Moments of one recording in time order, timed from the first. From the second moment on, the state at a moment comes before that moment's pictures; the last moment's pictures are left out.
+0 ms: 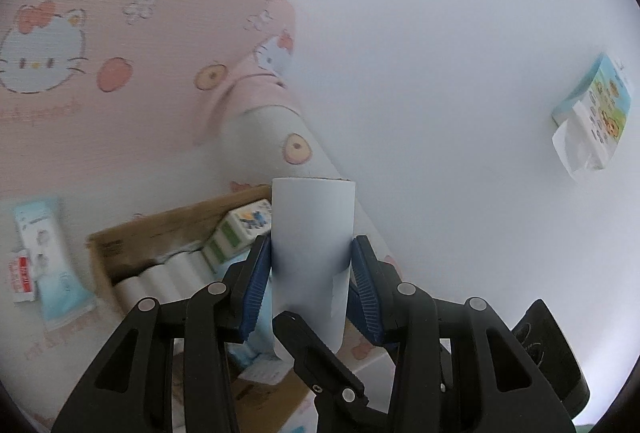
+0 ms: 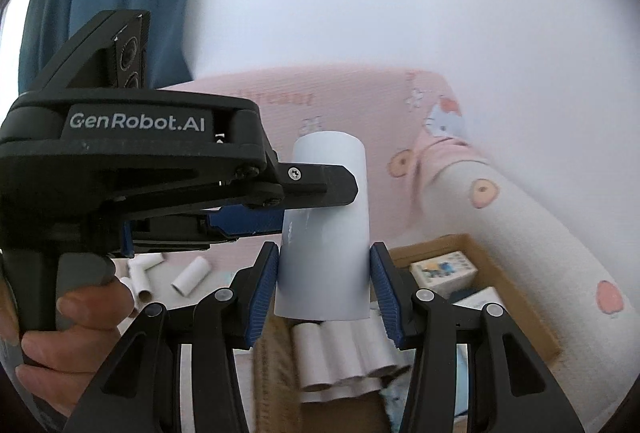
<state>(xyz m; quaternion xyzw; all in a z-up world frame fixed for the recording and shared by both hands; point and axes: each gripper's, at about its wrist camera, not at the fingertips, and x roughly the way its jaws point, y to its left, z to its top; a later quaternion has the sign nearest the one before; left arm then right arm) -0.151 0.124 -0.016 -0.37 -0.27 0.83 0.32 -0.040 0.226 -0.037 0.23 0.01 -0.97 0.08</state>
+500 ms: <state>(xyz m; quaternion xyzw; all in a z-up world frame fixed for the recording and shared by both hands) -0.179 0.167 -0.047 -0.42 -0.27 0.80 0.32 -0.054 0.272 -0.046 0.27 -0.01 -0.96 0.06</state>
